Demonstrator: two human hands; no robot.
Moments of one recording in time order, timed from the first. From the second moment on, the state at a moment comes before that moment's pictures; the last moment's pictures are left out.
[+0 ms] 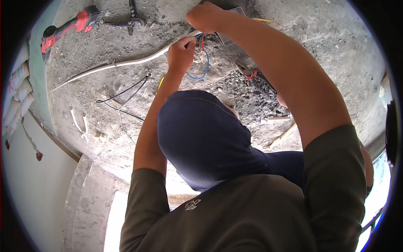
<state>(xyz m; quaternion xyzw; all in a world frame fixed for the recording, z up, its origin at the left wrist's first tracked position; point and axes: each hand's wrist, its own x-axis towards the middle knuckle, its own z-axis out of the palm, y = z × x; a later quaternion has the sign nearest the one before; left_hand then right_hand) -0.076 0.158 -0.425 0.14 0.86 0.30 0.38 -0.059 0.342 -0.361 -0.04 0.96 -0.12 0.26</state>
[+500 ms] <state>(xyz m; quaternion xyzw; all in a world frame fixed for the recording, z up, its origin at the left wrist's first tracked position) -0.088 0.172 -0.399 0.53 0.82 0.08 0.21 -0.067 0.357 -0.387 -0.04 0.94 -0.17 0.28</state>
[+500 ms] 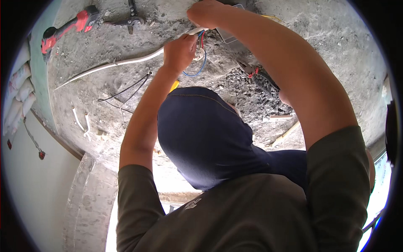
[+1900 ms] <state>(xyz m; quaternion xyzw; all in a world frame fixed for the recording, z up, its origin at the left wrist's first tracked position) -0.073 0.179 -0.414 0.17 0.85 0.30 0.40 -0.057 0.352 -0.402 0.05 0.97 -0.14 0.20</state>
